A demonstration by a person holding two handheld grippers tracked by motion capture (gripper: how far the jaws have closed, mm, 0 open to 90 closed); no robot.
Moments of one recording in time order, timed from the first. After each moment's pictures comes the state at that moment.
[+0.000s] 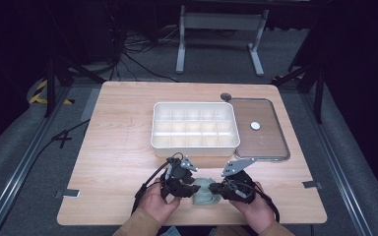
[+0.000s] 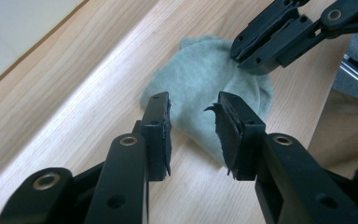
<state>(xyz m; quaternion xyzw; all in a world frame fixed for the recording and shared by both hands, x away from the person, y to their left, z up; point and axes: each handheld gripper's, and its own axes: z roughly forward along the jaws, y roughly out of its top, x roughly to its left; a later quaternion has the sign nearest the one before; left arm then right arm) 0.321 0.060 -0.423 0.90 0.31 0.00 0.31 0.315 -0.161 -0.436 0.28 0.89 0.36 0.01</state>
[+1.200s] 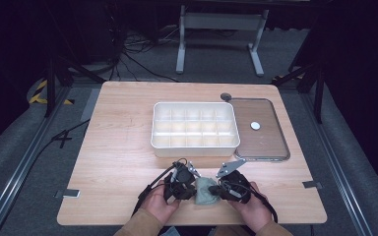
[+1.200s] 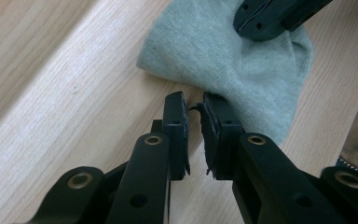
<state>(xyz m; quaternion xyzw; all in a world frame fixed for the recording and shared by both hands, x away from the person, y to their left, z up) 0.325 0.044 -0.449 0.93 0.28 -0.01 0.24 0.322 -0.154 -0.453 0.28 0.91 0.31 0.01</state>
